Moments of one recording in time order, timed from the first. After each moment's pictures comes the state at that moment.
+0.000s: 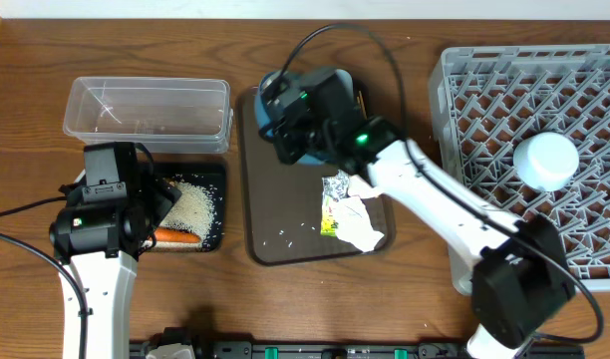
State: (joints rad) left arm 0.14 1.09 1.03 -1.12 -0.19 -0.80; right arm 0.65 1.85 1.48 -0.30 -0.42 0.18
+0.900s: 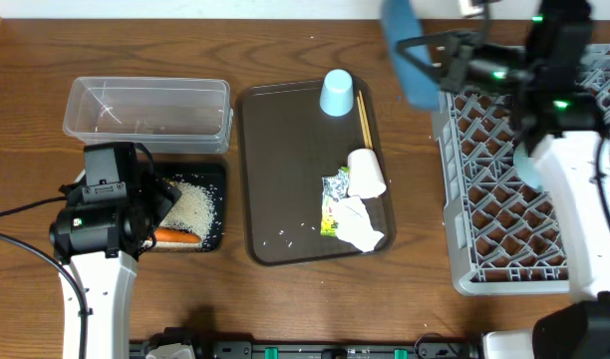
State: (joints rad) left arm 0.14 1.09 1.03 -1.12 -0.19 -0.80; right arm -0.01 1.58 1.47 -0.25 -1.11 0.40
